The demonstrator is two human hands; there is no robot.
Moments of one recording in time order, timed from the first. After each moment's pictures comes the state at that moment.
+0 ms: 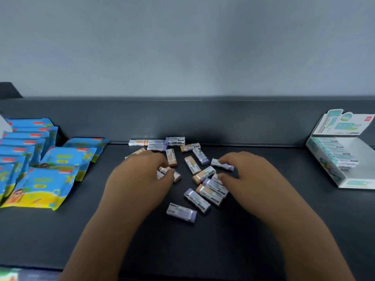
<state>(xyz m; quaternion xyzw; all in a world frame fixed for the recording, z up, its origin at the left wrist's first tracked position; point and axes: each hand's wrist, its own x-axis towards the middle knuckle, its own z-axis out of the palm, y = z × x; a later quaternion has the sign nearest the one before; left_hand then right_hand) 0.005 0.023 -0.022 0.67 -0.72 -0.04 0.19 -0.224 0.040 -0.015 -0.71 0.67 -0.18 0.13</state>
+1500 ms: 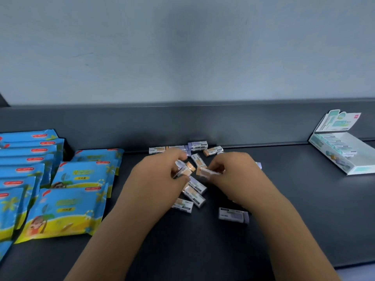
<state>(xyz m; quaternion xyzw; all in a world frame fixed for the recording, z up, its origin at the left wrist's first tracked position) 0.090 -0.004 -0.019 0.54 -0.77 -0.18 0.27 -0.103 0.011 -0.017 -0.64 0.74 -0.17 0.12</state>
